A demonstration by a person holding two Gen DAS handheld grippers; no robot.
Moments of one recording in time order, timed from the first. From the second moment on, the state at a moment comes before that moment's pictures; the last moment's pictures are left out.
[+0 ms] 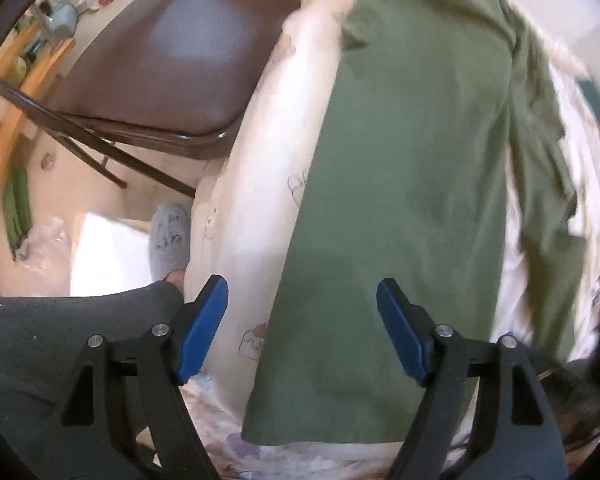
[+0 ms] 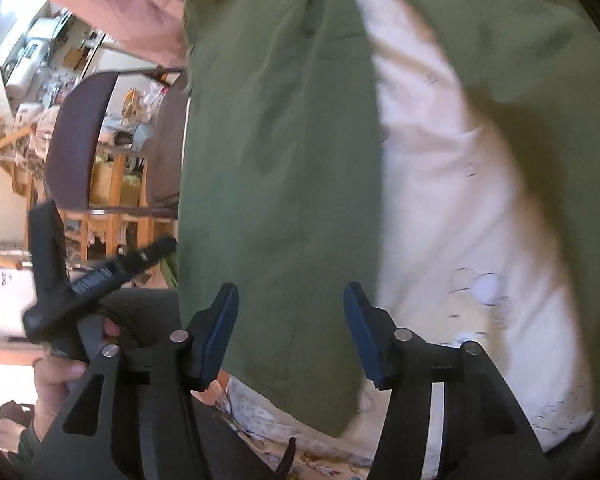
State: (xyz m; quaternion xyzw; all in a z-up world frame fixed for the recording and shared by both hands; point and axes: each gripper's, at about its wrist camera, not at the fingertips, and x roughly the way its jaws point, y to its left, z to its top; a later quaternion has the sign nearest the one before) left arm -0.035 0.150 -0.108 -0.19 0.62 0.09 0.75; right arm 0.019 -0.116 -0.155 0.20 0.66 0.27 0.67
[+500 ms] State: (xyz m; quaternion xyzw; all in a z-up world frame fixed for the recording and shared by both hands) left arm -0.037 0.161 -0.093 -0.22 0.60 0.08 0.77; right arm -0.012 -0.082 -0.154 0.07 0.64 0.28 0.71
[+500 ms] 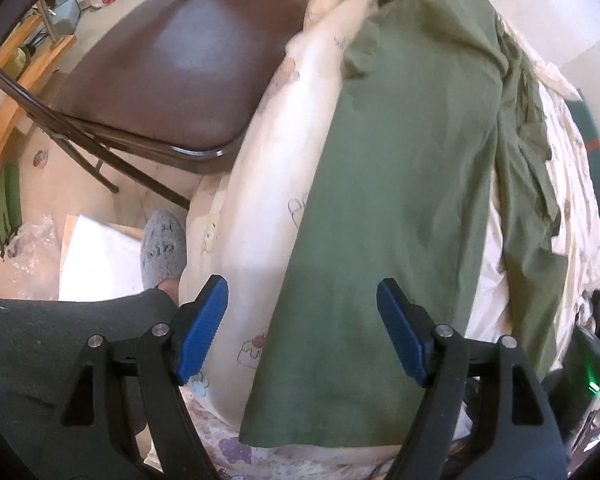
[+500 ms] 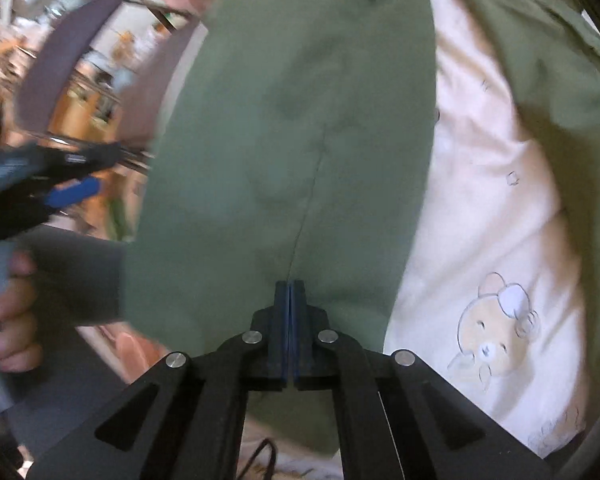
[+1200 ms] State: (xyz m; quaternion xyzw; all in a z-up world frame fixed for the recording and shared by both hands) left arm -0.043 0.144 -0.111 -0.22 0.64 0.04 0.73; right arm -0.021 -0.242 -0.171 0.17 0.65 0.18 0.71
